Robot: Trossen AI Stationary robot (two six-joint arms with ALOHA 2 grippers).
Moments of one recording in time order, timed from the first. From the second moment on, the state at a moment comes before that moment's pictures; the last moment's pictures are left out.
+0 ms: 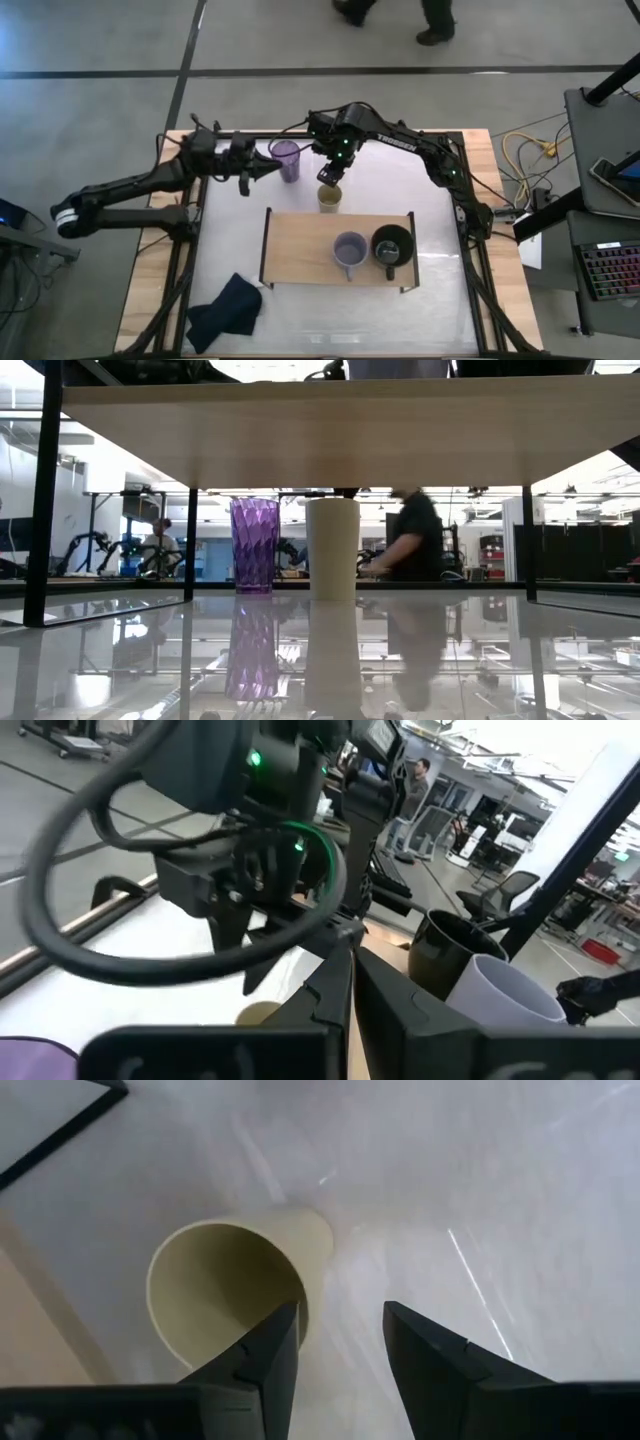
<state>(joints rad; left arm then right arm) 0.48 0.86 0.66 0.18 0.43 -0.35 -0.35 2.25 2.35 -1.52 -0.19 0.16</state>
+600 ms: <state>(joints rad) 0.50 0.85 0.66 0.17 0.44 -0.35 -0.32 2.26 2.26 -1.49 -0.24 0.15</state>
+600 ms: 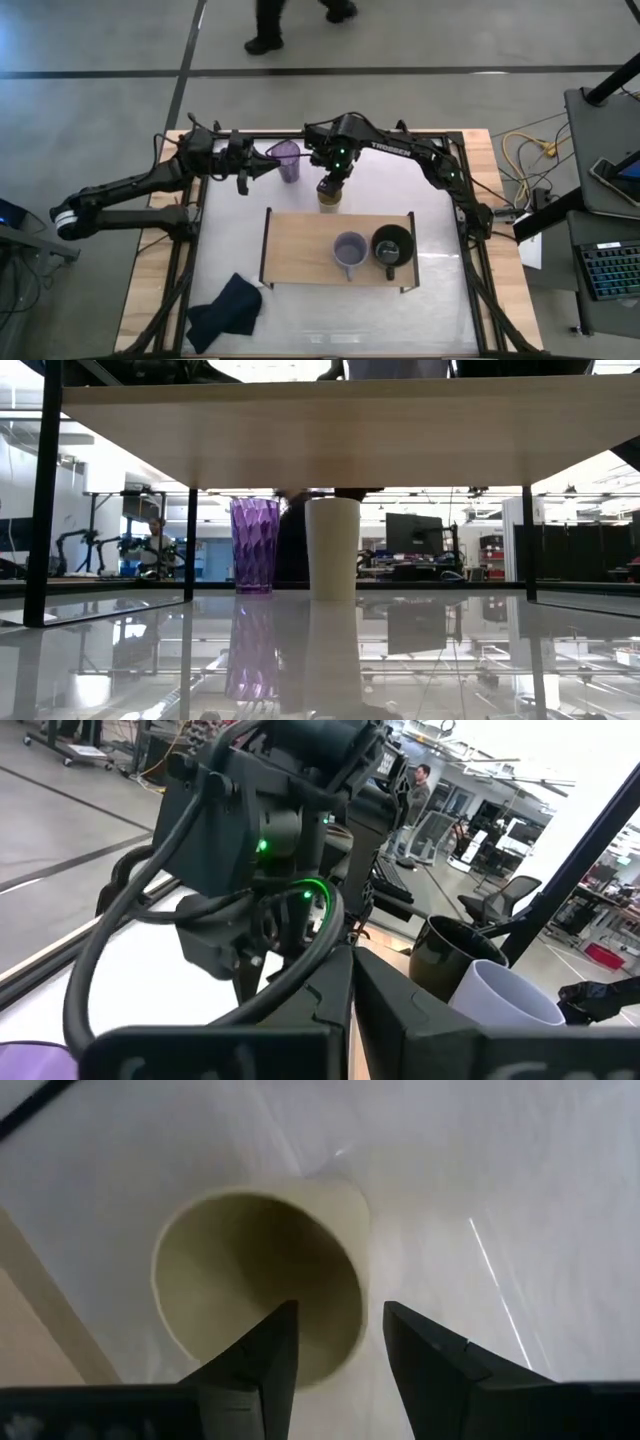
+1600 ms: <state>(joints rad) 0.51 0.81 0.65 0.15 0.44 -0.35 -0.31 2.26 2.17 -1.41 -0.29 0.15</state>
